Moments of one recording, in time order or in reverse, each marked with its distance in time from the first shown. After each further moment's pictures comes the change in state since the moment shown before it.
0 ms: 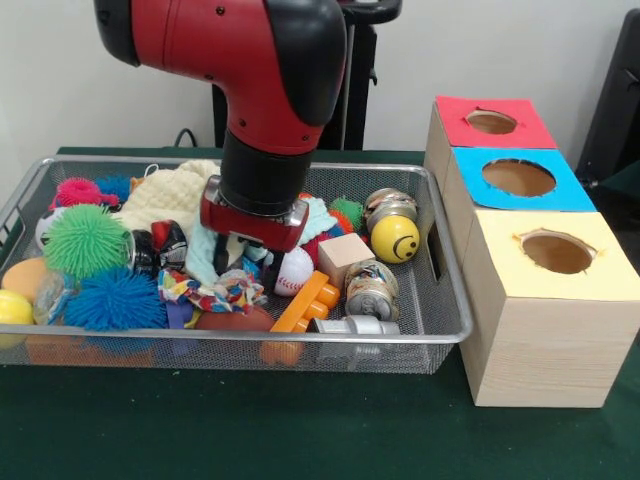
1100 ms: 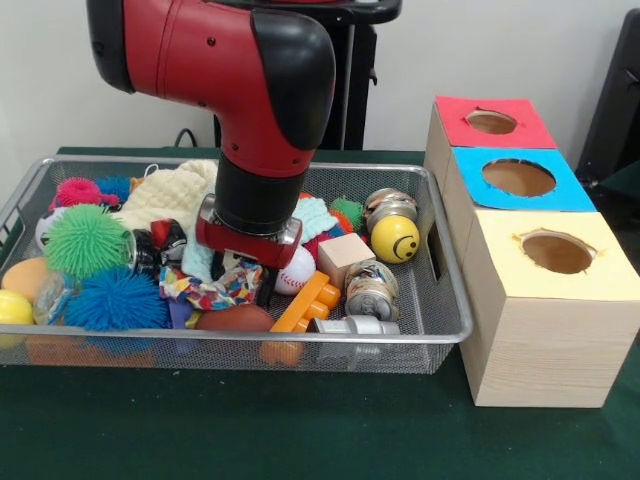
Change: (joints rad) arm -0.017 0.050 0.008 -0.033 0.001 -0.012 0.000
